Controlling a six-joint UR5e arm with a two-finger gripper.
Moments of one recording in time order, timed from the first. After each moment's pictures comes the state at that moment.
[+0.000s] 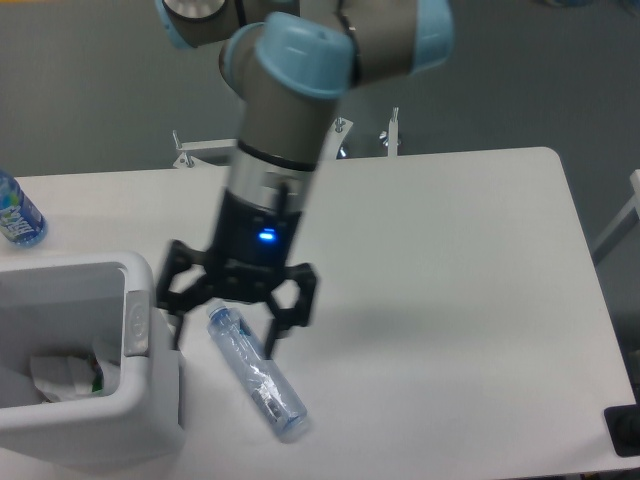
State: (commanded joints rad) arm 2.38 -1.89 -1.38 -0.88 1.18 0.01
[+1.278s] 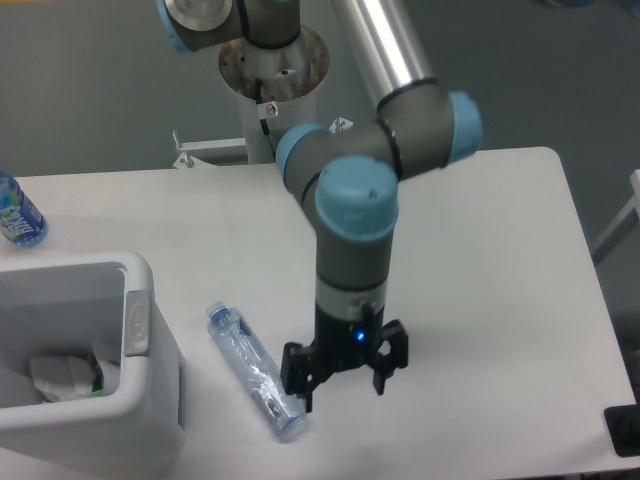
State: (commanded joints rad) arm 2.33 -2.15 -1.37 -0.88 1.40 0.00
